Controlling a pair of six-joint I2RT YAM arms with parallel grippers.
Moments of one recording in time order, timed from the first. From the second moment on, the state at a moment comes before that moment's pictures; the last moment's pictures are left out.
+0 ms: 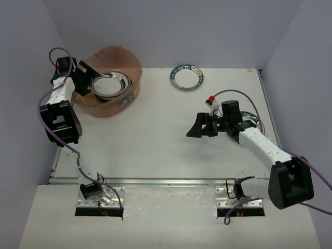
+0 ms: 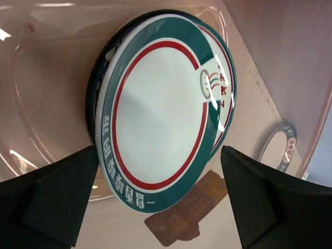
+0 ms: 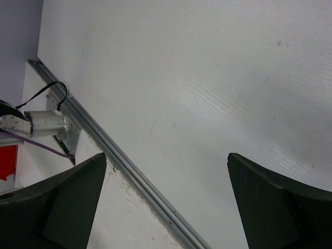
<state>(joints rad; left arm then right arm) 0.34 2.05 1.76 -0.50 0.26 -0.72 0.25 1.26 0.72 -0.26 -0.66 0.30</state>
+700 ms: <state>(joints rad) 0.27 2.19 1.99 -0.68 0.18 -0.60 0.25 1.32 0.72 -0.24 -0.66 0.32</state>
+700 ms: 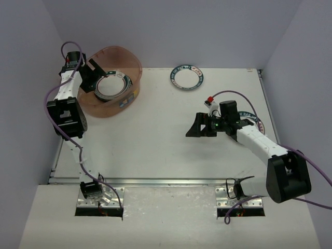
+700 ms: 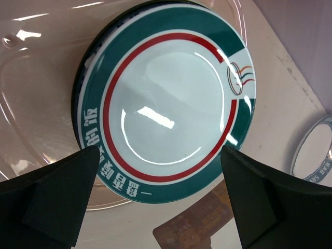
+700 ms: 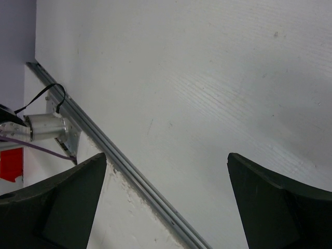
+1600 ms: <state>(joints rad) 0.11 0.60 0.92 -0.41 0.15 -0.49 -0.01 2.46 1.79 0.02 -0.53 0.88</state>
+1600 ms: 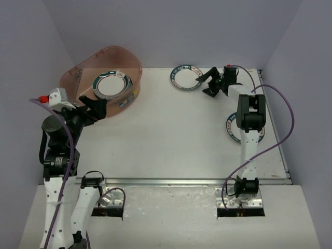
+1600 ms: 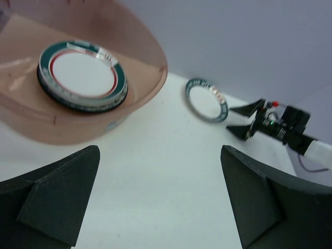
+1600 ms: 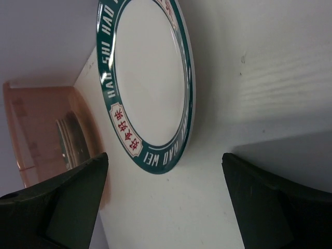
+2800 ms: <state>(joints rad) -0.06 1.03 0.77 -0.13 0.77 -0.58 0.31 1.54 1.12 0.00 -0.92 0.55</state>
